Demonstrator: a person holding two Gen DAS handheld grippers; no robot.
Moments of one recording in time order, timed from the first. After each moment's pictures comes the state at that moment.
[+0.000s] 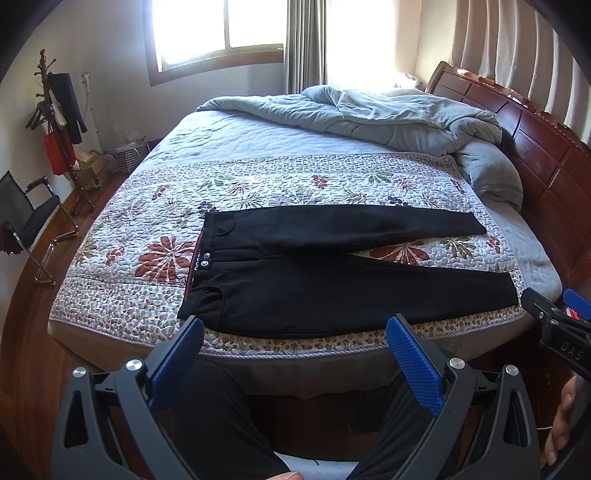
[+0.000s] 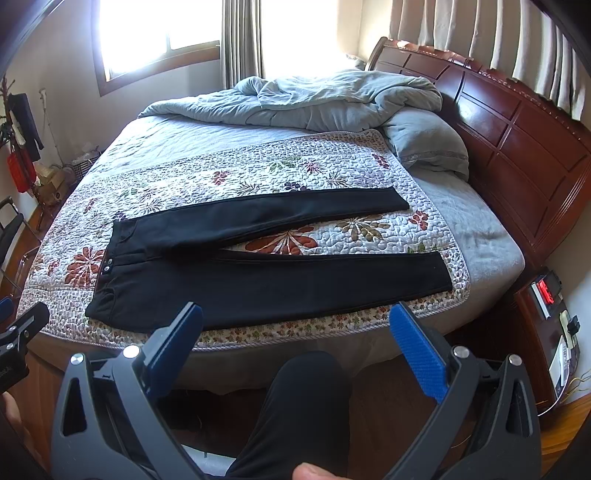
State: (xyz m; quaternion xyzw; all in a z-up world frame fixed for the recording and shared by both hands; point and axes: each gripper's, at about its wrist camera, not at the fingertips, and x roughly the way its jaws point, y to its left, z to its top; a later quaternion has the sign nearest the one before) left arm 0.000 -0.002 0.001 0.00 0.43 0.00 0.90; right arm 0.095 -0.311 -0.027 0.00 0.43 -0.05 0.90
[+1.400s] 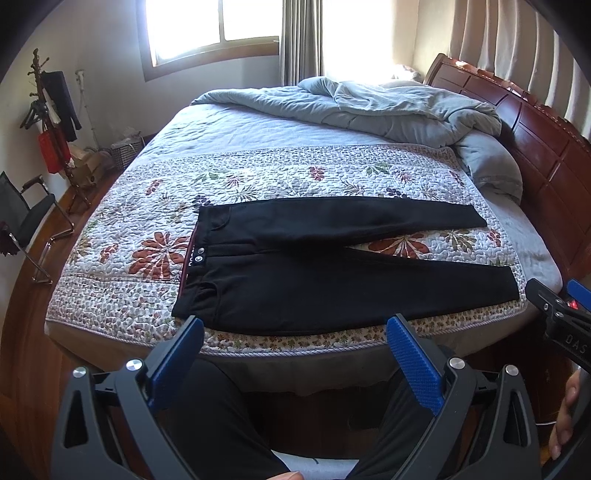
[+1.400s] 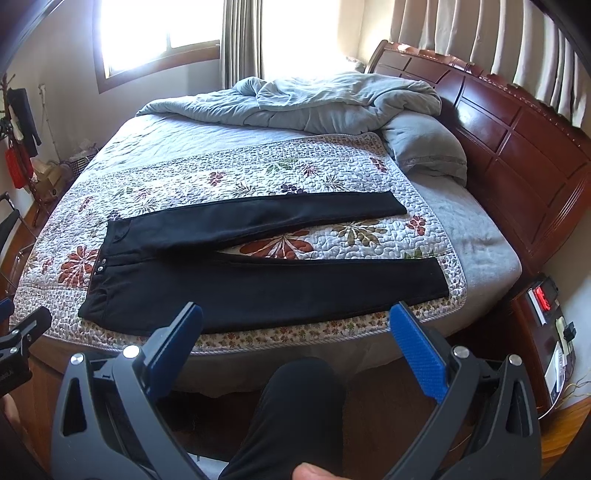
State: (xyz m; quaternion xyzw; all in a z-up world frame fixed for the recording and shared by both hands) left arm 0.012 -0.004 -0.010 0.00 0.45 0.00 0.89; right arm 0.104 -0.312 -0.031 -0.01 0.43 -0.05 0.90
